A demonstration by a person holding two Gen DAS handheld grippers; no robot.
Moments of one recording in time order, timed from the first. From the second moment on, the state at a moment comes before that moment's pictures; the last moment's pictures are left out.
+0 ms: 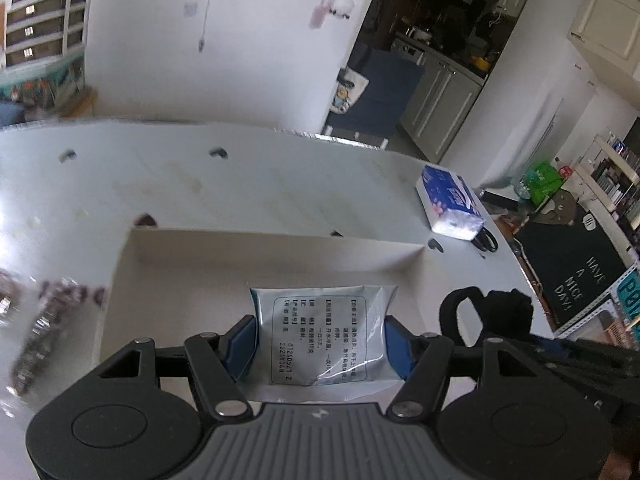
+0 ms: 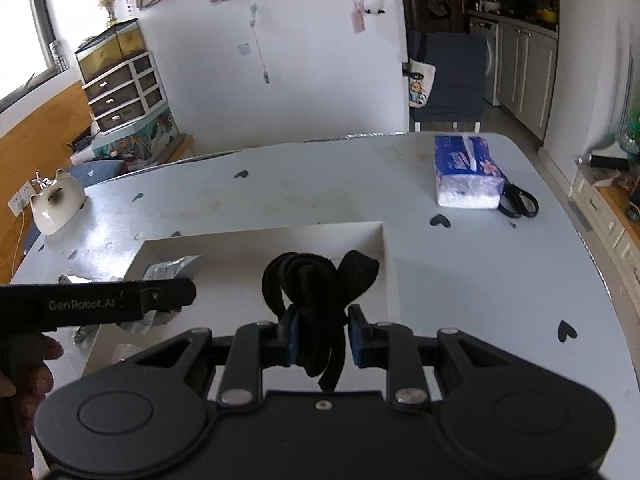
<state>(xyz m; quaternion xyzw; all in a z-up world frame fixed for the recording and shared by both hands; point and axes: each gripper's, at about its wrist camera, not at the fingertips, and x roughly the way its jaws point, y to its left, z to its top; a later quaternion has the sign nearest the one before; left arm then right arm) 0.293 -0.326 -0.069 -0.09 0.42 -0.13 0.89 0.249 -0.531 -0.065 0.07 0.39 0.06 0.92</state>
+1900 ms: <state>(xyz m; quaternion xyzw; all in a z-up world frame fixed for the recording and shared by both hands) 0.315 -0.353 -0.116 -0.10 0.53 -0.16 0.83 0.251 -0.553 -0.090 0.10 0.45 0.04 0.89</state>
